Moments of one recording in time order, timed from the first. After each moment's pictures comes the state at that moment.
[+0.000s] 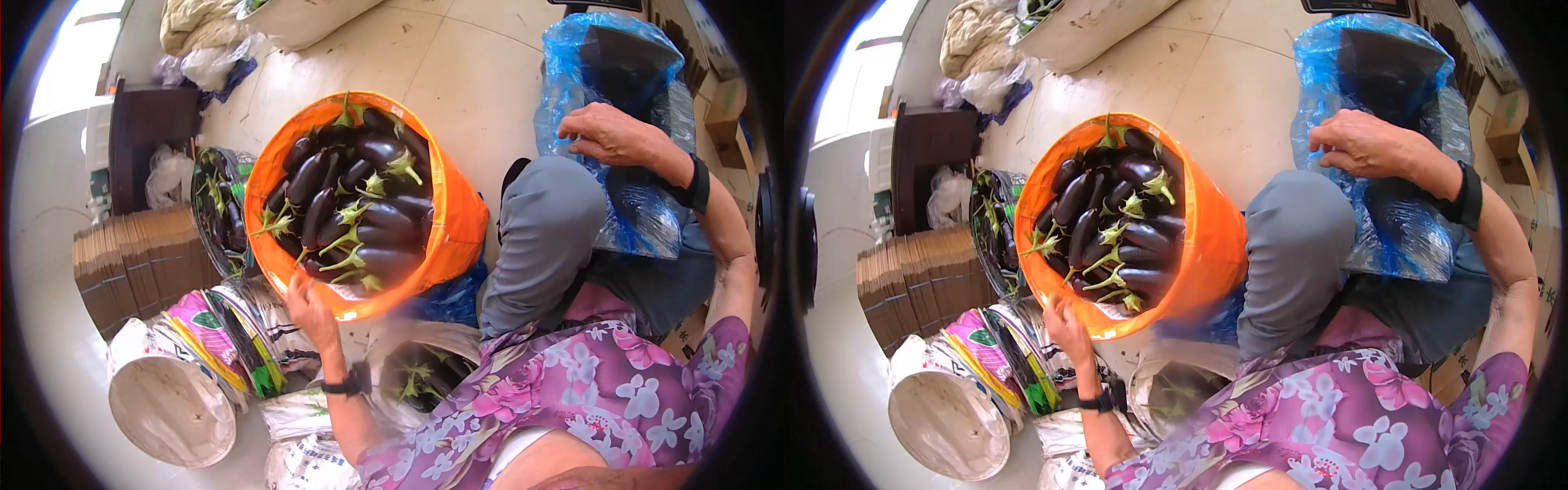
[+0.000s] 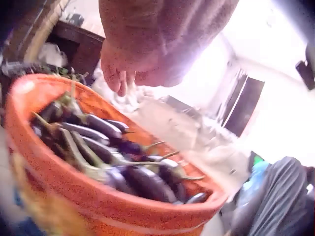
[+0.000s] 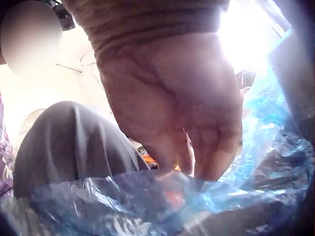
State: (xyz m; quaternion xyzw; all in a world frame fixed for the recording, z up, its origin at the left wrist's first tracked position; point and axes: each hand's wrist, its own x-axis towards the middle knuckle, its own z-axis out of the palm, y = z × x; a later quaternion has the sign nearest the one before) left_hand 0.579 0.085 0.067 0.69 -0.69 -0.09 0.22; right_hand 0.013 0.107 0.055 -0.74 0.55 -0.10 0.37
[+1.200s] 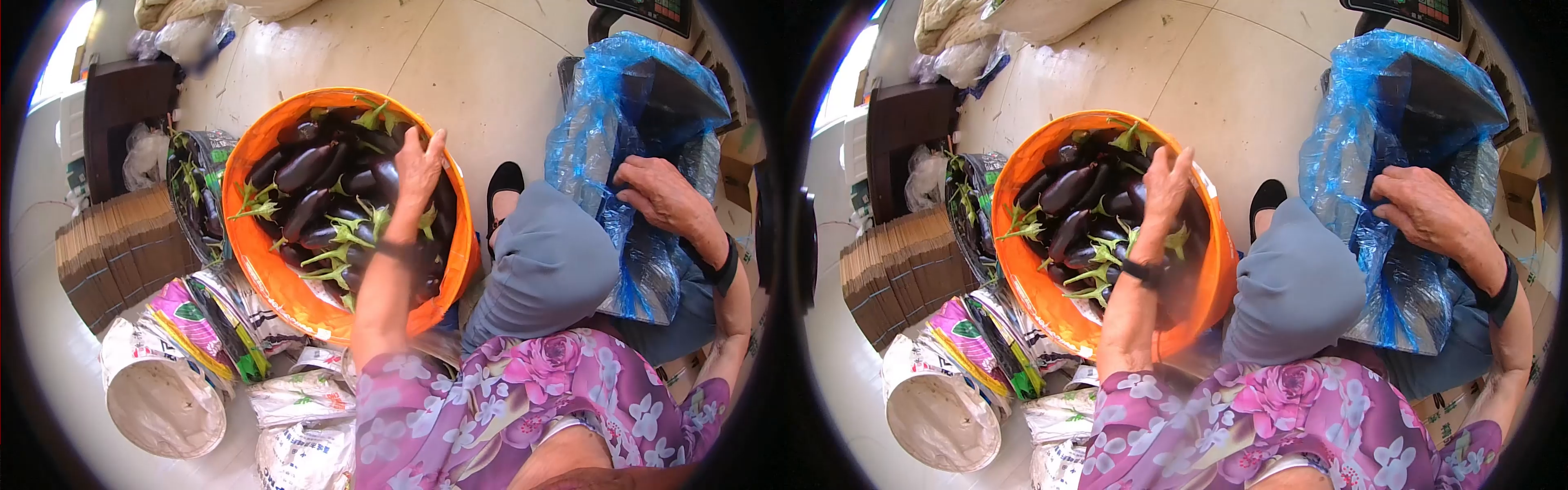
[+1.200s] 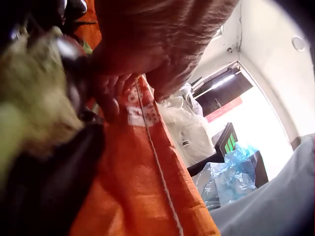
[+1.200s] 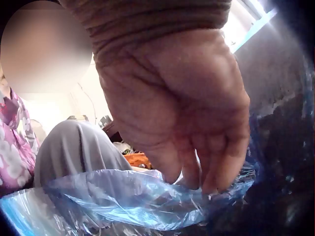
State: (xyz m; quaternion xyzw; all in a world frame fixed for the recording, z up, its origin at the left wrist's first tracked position) left_hand 0.315 -0.037 -0.070 0.61 -0.65 -0.44 0.13; right_hand -0.013 0.130 0.066 -0.71 0.59 -0.03 0.38
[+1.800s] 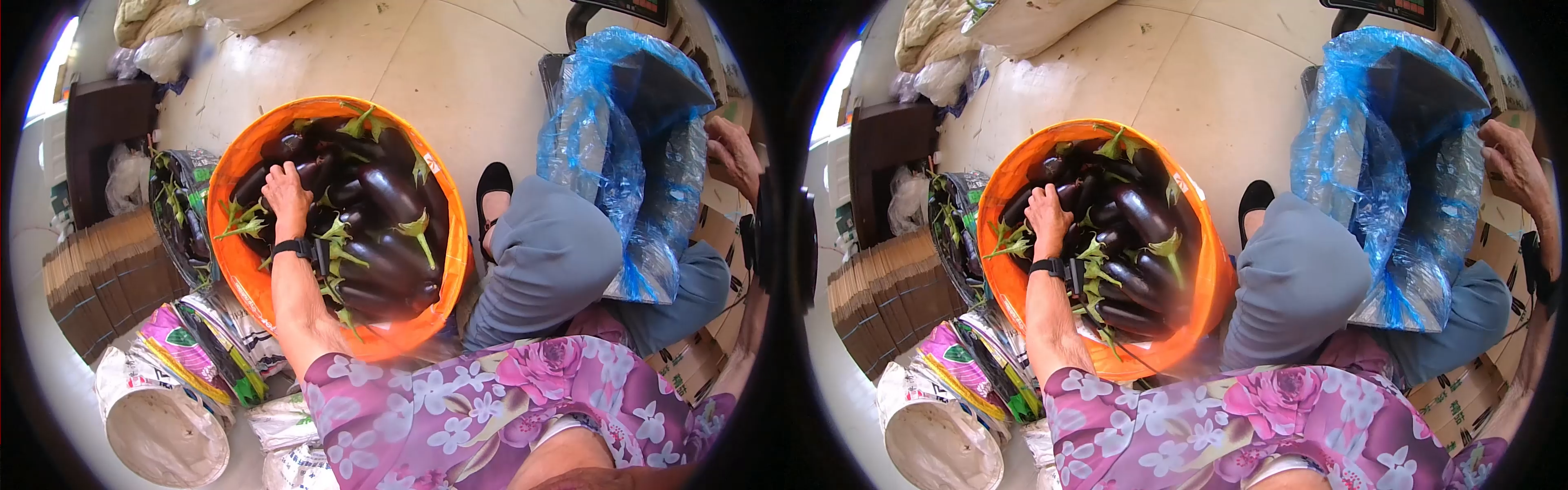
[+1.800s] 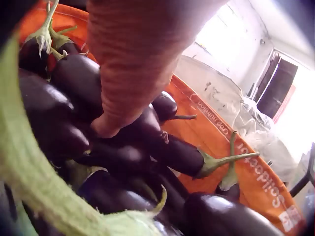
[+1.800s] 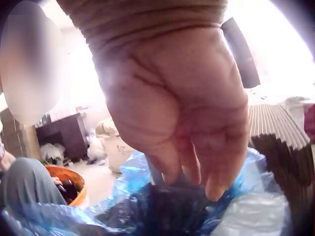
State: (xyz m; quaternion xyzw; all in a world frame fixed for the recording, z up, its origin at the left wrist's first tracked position) left_hand 0.520 -0.148 -0.095 0.53 -0.83 0.10 -0.16; right_hand -0.163 0.202 0.105 -0.56 0.80 0.03 0.19
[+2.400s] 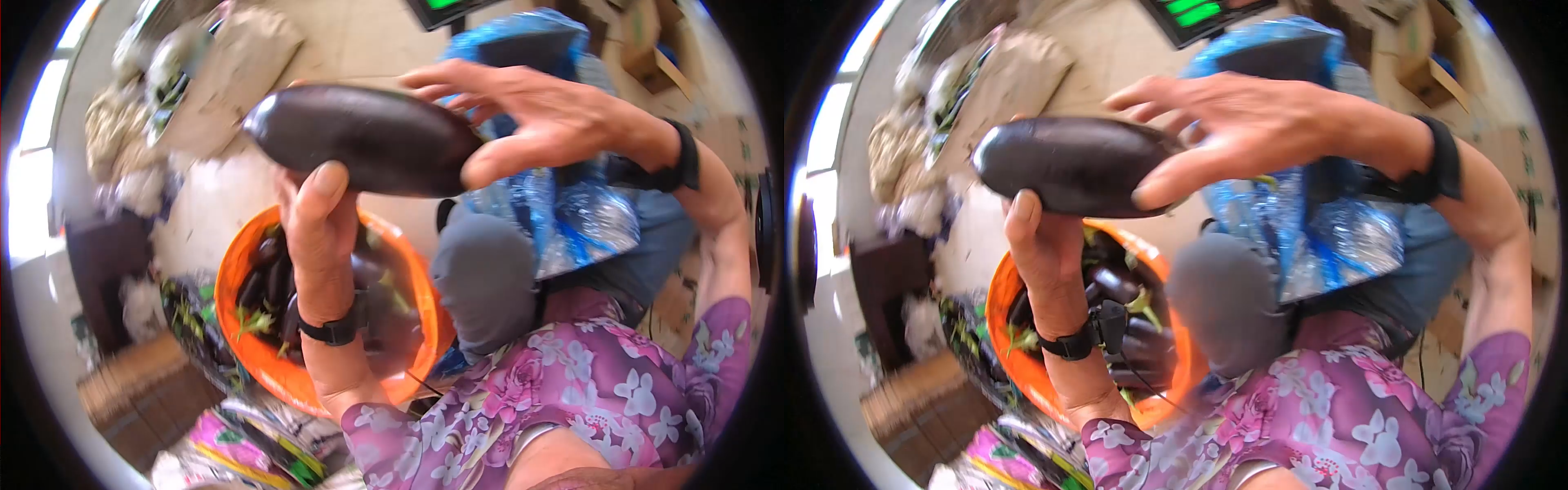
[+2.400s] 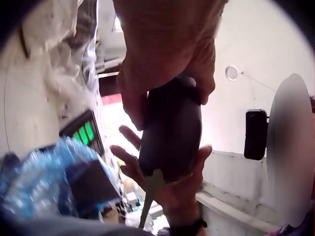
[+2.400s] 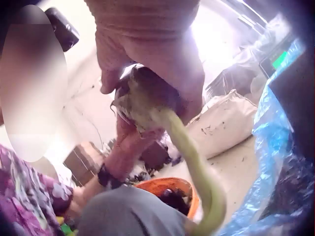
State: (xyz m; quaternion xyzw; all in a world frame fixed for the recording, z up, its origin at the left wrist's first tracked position) left_hand 0.221 -0.041 0.110 0.16 -0.47 -0.80 0.33; right_hand 0.012 0.099 0.135 -0.59 0.59 -0.36 0.41
